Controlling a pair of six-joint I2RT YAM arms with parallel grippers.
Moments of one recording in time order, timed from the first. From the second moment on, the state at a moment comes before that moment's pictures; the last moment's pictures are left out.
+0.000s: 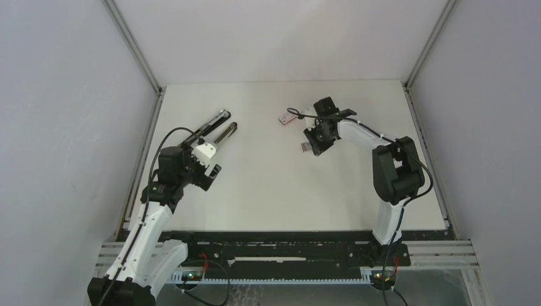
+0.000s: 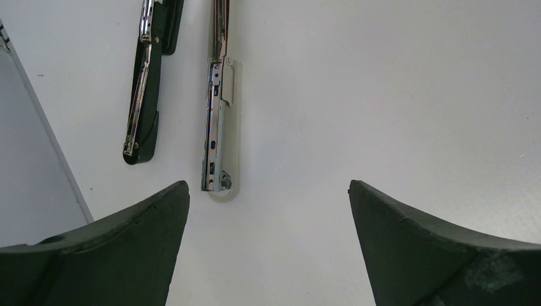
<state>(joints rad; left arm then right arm) -0.11 0.79 0.62 -0.45 0.19 0.53 0.40 1.87 1.38 -0.71 -0.20 -0.27</state>
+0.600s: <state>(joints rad) -0.11 0.79 0.62 -0.45 0.19 0.53 0.38 1.96 1.50 -0.71 -0.10 -0.15</state>
